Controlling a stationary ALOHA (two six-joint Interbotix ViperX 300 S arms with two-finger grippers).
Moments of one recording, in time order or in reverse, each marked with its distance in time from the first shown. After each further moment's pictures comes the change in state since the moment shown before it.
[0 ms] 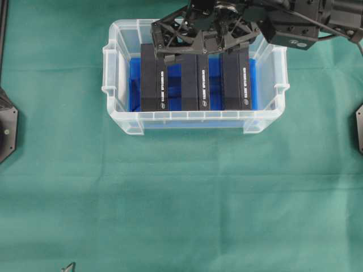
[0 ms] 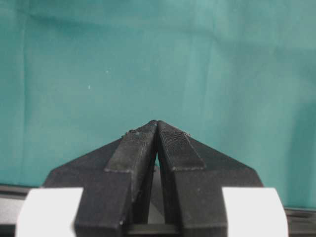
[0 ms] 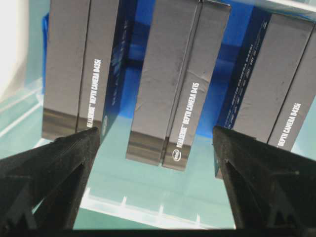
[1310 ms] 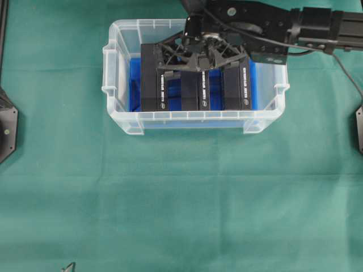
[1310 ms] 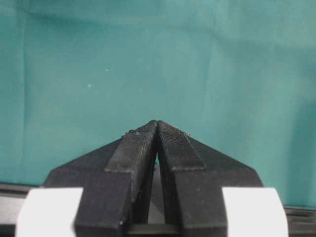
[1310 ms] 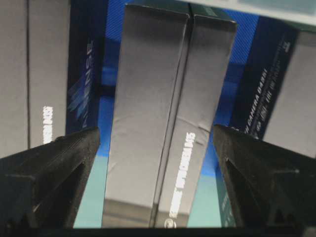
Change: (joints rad) left arm 0.002 0.003 0.000 0.000 0.003 0.000; right arm -0.014 0.072 0.192 0.002 -0.209 0.055
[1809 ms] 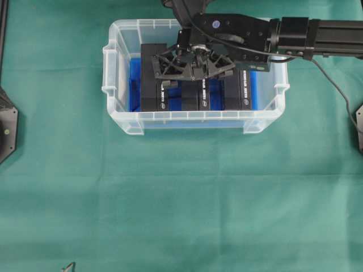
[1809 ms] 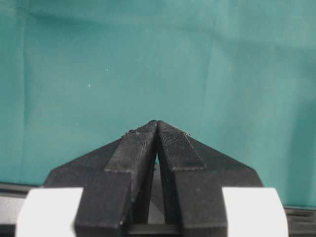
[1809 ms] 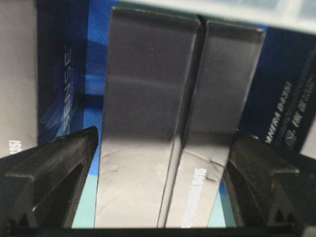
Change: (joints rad) left arm 0.000 0.000 0.000 0.000 -0.002 0.000; right arm 0.000 0.064 0.021 0.025 -0.038 0.003
